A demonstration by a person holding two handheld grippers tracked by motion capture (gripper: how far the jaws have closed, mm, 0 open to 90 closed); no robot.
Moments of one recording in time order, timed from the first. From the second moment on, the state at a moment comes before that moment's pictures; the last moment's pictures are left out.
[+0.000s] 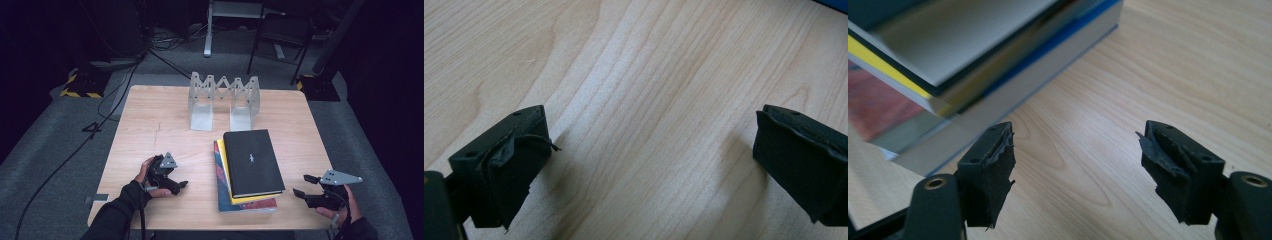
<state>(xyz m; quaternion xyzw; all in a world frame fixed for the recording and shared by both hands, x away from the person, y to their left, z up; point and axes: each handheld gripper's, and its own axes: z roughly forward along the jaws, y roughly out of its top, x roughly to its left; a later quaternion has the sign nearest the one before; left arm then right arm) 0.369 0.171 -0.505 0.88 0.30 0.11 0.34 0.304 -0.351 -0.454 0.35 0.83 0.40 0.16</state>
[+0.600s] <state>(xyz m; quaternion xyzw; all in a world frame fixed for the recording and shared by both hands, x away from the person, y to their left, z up) 0.368 0.171 -0.506 0.88 0.30 0.11 0.34 0.289 -0.318 -0.414 0.27 0.84 0.44 0.15</state>
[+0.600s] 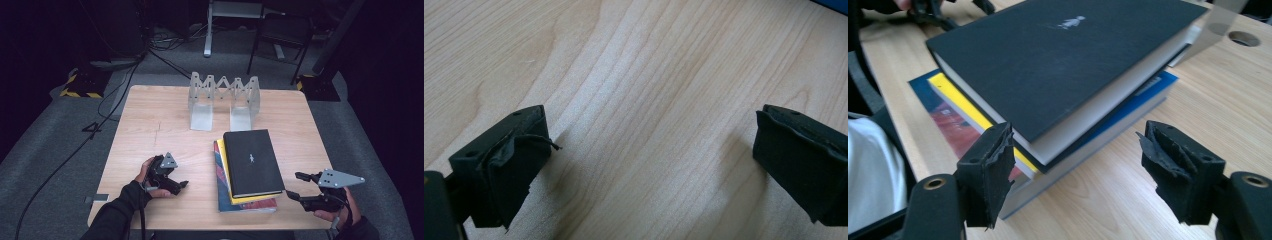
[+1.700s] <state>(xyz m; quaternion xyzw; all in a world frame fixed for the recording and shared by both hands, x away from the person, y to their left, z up) 0.365 0.159 -0.501 0.88 0.30 0.11 0.34 0.321 -0.276 -0.425 0.28 0.85 0.44 0.07</state>
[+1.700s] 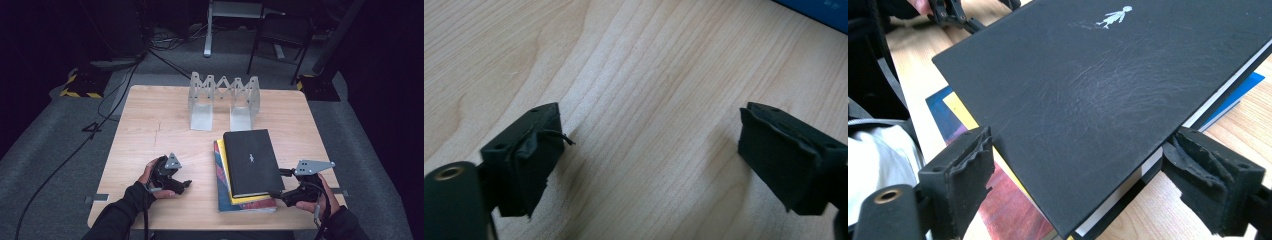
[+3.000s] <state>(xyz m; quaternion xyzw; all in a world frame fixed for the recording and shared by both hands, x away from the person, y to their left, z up) 0.407 0.081 -0.462 0.88 0.23 0.12 0.40 0.343 -0.264 -0.412 0.31 0.85 0.43 0.08</state>
